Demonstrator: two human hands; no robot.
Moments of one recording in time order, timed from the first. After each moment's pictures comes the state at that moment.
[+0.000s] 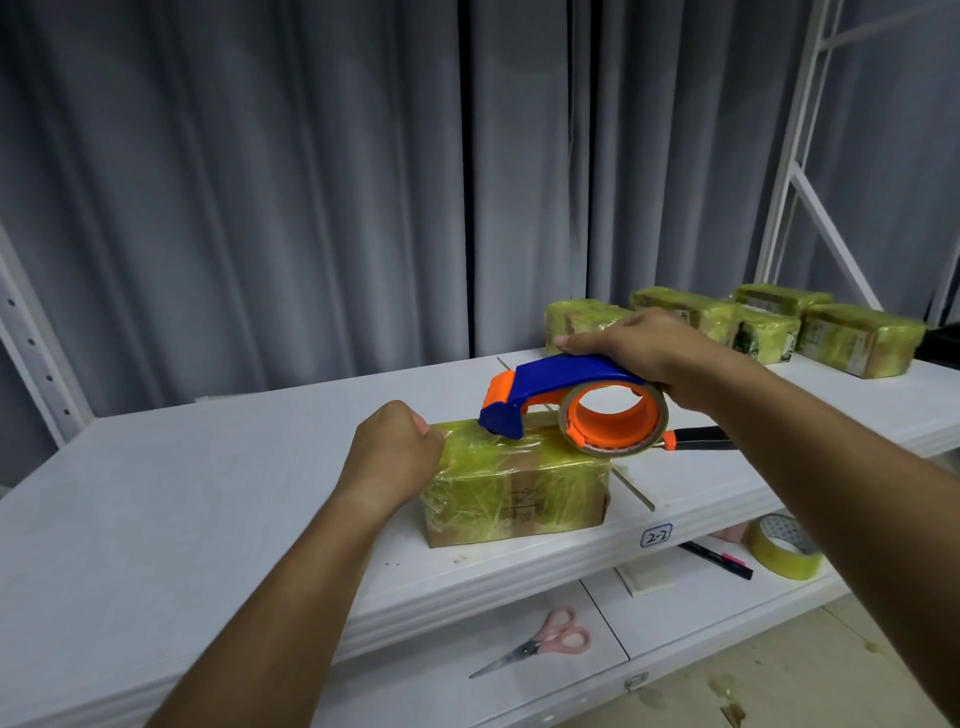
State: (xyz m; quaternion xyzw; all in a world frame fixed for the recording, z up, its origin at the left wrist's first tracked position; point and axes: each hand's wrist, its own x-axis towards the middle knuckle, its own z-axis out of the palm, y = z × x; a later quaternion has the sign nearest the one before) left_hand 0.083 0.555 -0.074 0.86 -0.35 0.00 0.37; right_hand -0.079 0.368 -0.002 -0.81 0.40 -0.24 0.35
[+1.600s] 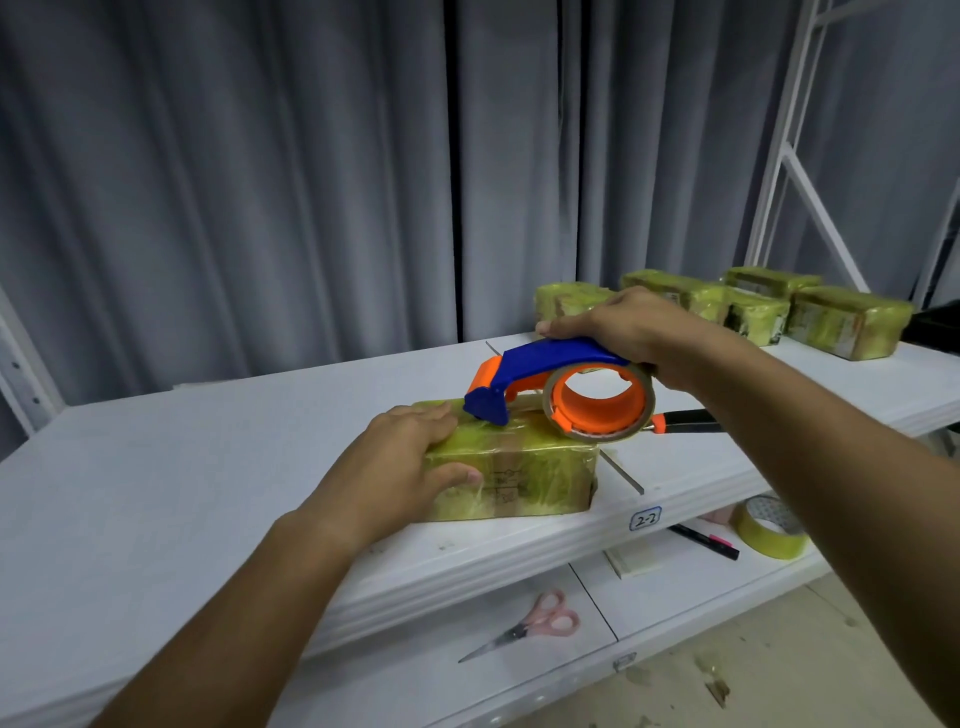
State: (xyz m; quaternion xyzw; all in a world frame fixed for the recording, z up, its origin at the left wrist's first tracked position) left_hand 0.087 0.563 -0.096 0.77 -0.59 0.06 0.23; right_hand -0.073 0.365 -0.001 -0.83 0.40 -0.22 0.32
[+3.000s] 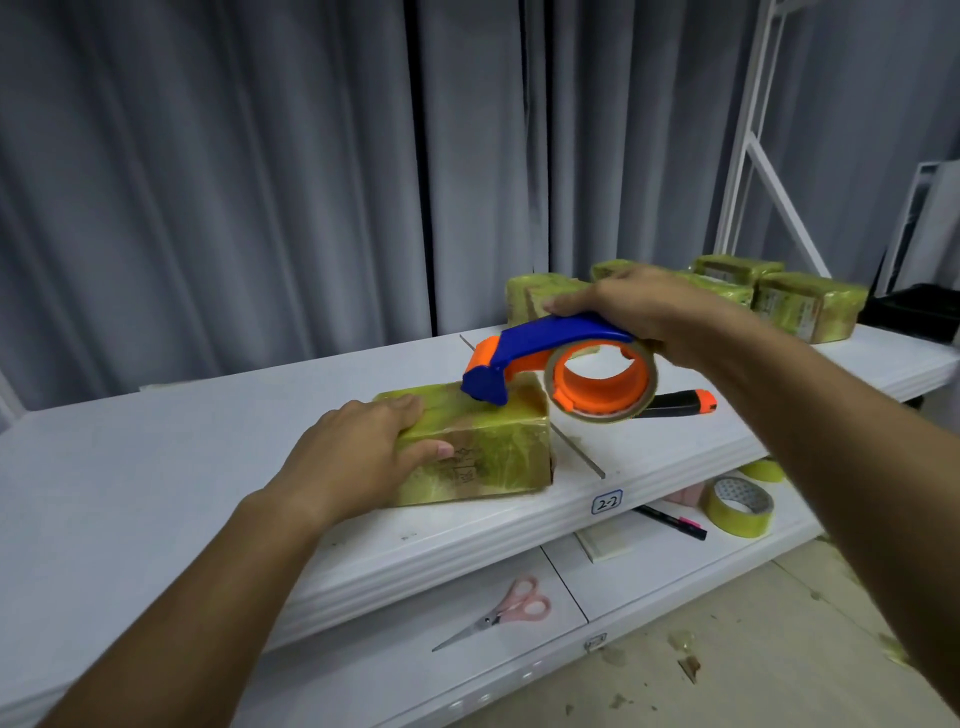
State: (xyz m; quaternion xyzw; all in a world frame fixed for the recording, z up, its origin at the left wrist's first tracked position) left_hand 0.073 0.556 -0.086 0.83 -0.54 0.07 0.11; right_hand -0.114 0.356 0.007 -0.81 0.38 -0.22 0.39
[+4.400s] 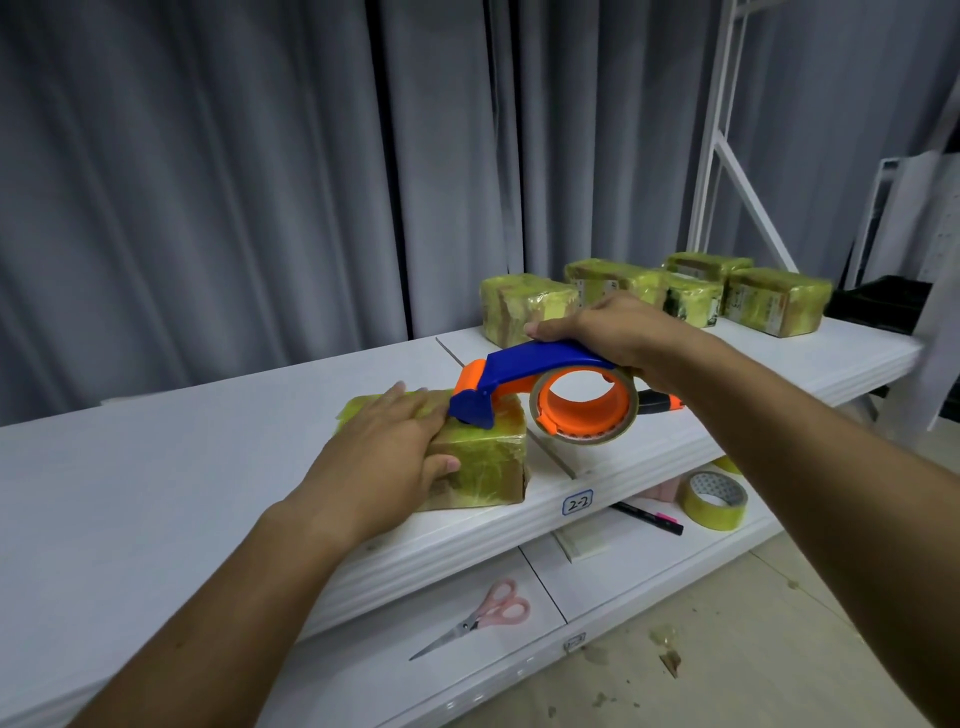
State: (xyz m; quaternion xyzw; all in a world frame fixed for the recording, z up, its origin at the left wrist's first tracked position) left_hand 0.044 0.524 -0.094 0.79 -0.60 0.09 0.09; right_hand -0.130 0.340 -0.016 -0.81 0.39 -0.22 0.36
